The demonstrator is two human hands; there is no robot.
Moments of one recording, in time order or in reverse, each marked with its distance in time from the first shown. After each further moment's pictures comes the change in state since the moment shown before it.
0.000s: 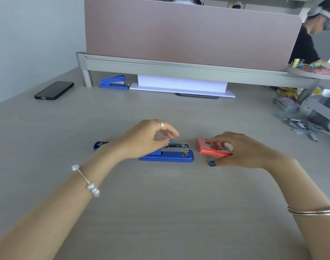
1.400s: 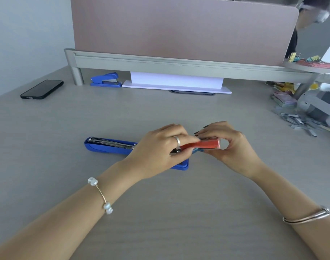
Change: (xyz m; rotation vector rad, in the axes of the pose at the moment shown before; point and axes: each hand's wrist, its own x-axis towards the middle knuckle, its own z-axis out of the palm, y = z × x) left_hand 0.007 0.018 0.050 0.215 0.344 0.460; right_hand 0.004 -0.011 0.027 0.418 0.549 -0.375
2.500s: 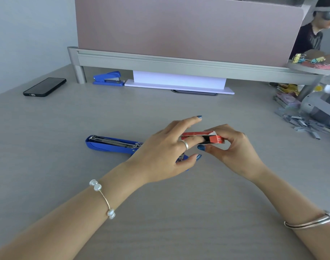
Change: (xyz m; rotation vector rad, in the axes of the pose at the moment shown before) left_hand 0.001 0.011 -0.003 0.194 -0.171 -0.008; right_hand -0.001 -0.010 0.000 0.019 0.012 0.133
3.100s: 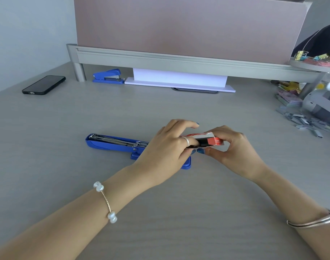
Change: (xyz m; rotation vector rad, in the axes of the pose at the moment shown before) left_hand 0.000 0.001 0.012 -0.119 0.042 -0.152; right_hand -0.002 -0.002 0.001 -0.092 -0.064 -0.024
